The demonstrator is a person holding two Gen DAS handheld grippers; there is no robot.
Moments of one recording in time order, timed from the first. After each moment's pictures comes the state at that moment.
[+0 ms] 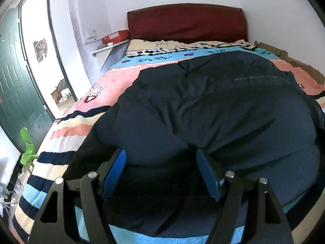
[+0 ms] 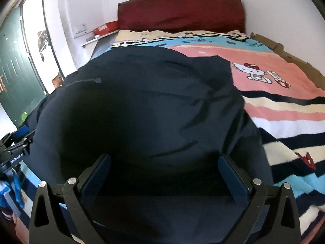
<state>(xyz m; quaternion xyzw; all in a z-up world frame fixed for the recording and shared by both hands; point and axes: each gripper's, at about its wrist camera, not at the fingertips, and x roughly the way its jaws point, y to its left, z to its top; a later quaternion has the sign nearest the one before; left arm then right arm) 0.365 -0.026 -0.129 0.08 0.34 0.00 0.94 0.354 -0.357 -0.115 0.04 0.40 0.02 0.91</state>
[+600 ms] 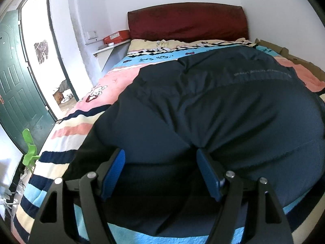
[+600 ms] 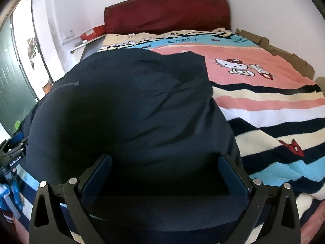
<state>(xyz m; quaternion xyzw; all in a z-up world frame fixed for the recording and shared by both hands) 0.364 -0.027 -0.135 0.09 0.34 0.00 0.94 0.339 -0.383 -0.116 0.06 0.40 -0.01 0.91</state>
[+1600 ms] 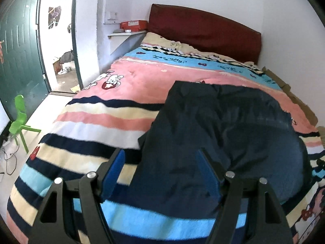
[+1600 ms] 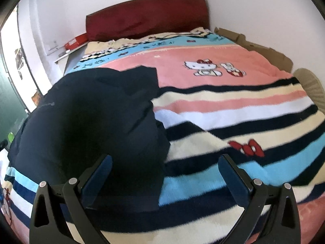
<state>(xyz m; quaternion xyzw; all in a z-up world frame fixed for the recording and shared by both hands) 0.361 0.076 -0.075 -0.05 0.36 -0.01 0.93 0.314 -0.460 -0.081 0.08 0.40 -0.06 0.91</state>
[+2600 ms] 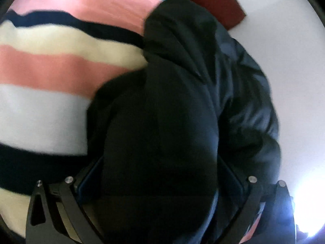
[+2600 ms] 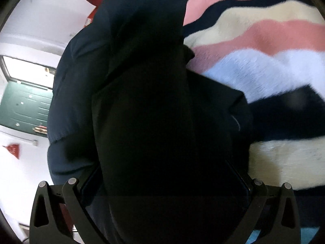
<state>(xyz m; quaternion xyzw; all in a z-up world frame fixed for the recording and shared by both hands) 0.501 0.097 -0.211 -0.25 0.55 -0.26 0.75 0.457 -0.468 -0.206 0.33 0.56 0.18 0.74</state>
